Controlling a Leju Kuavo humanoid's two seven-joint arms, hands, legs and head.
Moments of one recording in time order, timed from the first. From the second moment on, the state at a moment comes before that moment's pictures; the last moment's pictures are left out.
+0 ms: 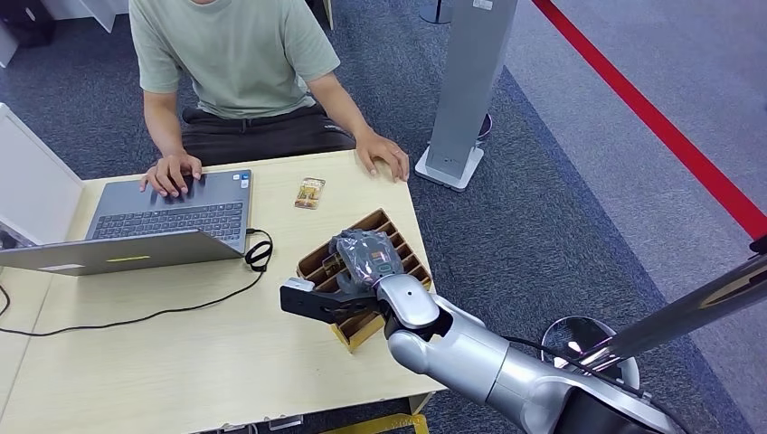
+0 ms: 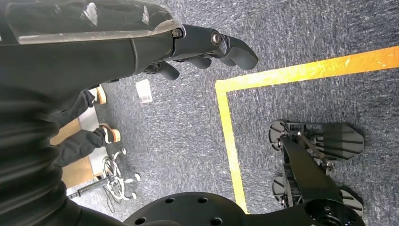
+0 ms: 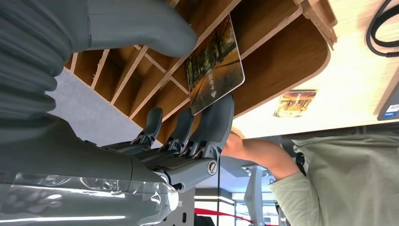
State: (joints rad) left arm -0.11 0.06 -1.15 -0.21 1.08 0.16 0.17; right arm -0.61 -0.06 0.77 -1.23 0.85 -0.11 0.63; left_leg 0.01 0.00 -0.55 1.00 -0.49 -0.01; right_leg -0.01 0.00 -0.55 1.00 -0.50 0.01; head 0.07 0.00
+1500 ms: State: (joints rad) left arm -0.11 0.06 -1.15 -0.21 1.07 0.17 0.16; right arm -0.65 -0.07 0.77 -1.27 0.87 -0.12 0.62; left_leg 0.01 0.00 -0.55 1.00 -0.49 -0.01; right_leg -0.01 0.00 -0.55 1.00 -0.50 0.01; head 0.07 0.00
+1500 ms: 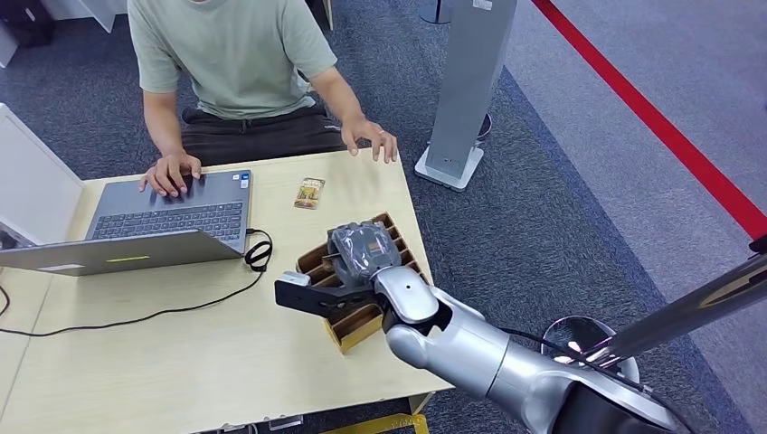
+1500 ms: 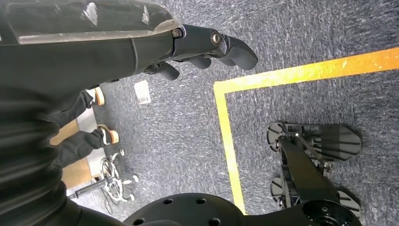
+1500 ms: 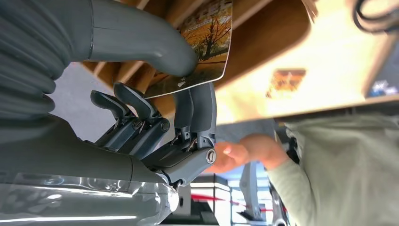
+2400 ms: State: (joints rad) left arm -0.11 0.06 -1.15 -0.21 1.03 0.15 0.15; right arm -0.85 0.02 0.78 -0.92 0.91 -0.46 0.37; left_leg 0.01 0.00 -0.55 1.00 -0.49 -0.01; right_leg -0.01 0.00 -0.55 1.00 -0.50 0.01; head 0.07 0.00
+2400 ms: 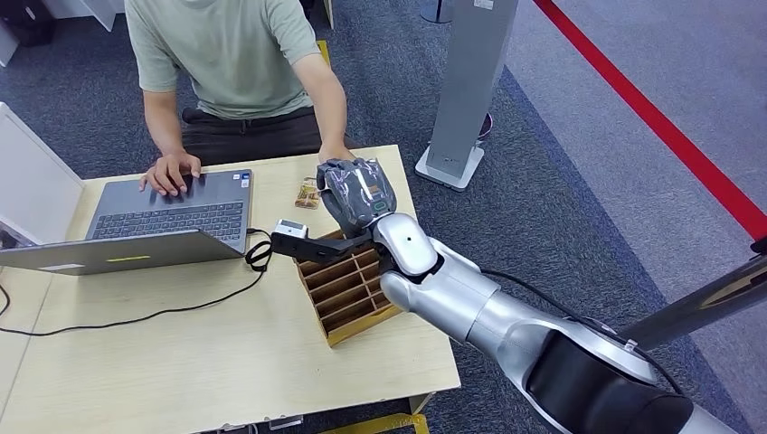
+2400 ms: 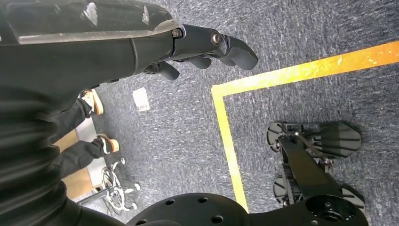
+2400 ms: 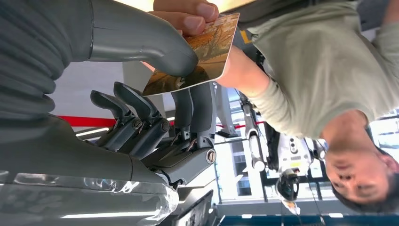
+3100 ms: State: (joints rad) left arm -0.11 0.06 -1.15 -0.21 1.04 0.14 0.15; right arm -0.85 0.05 0.77 -0.79 0.89 -0.49 0.35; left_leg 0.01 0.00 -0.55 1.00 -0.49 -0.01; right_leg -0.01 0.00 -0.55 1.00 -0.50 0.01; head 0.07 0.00
